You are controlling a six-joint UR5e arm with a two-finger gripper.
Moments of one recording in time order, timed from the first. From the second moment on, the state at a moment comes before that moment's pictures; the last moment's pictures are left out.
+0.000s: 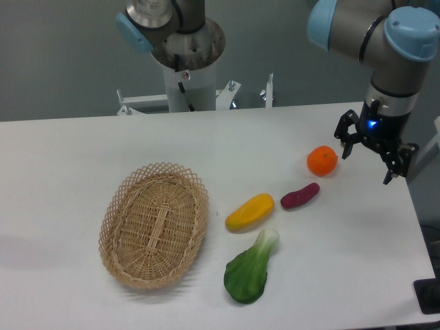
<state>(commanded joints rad) 2.79 -1.91 -1.44 -1.16 1.43 1.62</state>
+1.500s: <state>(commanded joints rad) 2.72 -1.99 -1.67 -0.88 1.52 1.59</state>
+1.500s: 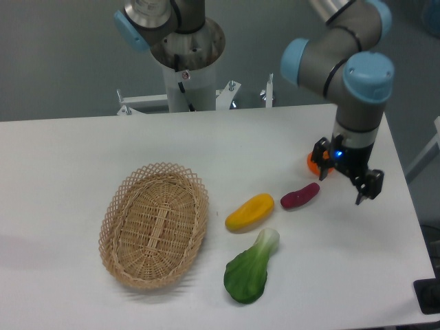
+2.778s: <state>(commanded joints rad) 2.68 -2.02 -1.87 -0.72 1.60 1.66</state>
